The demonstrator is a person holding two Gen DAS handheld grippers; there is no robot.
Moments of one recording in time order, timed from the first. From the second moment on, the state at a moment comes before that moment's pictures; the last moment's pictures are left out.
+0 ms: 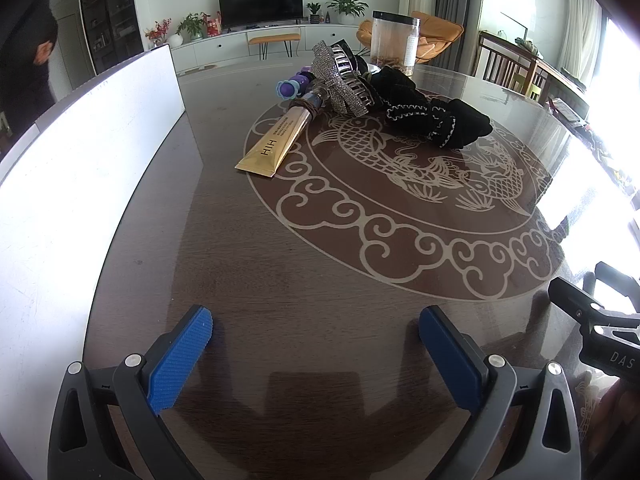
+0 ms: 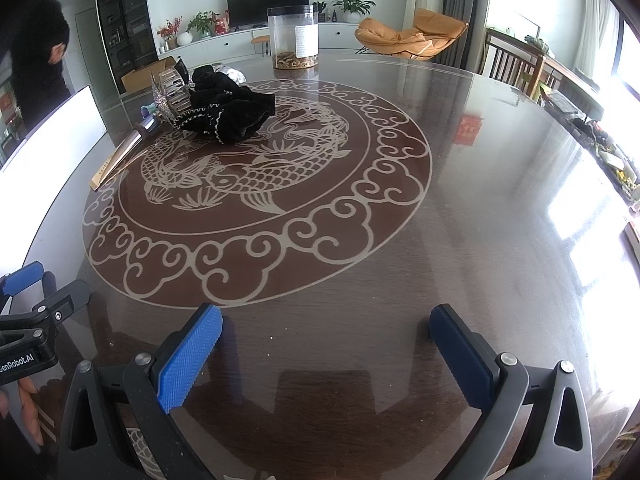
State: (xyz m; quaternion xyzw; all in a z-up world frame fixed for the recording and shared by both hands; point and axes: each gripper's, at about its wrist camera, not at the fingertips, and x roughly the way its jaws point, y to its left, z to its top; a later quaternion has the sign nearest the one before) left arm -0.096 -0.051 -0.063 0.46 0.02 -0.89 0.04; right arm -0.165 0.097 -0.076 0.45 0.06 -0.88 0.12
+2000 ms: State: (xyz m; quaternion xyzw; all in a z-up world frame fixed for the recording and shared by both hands) left arm -0.115 -0.060 -0.055 0.50 0.03 -0.87 0.00; right arm -0.166 0.097 -0.076 0.45 0.06 -0.88 0.12
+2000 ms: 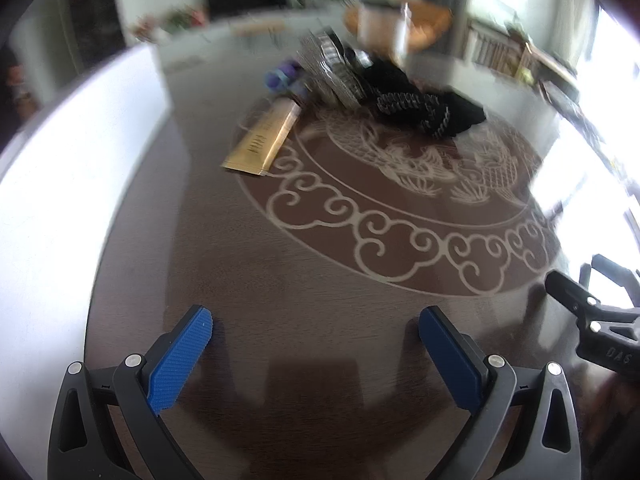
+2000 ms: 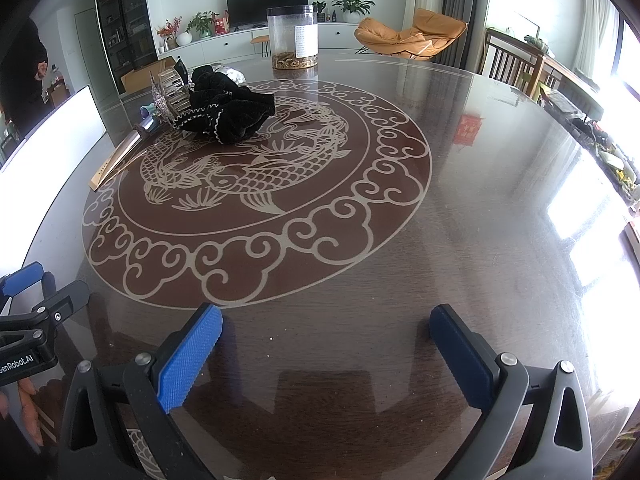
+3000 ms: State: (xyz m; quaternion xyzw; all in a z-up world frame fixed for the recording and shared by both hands) left arm -0.100 -0.081 -0.052 0.46 0.08 -0.88 0.00; right arm -0.166 0.097 -0.076 0.45 0.06 -0.88 0.12
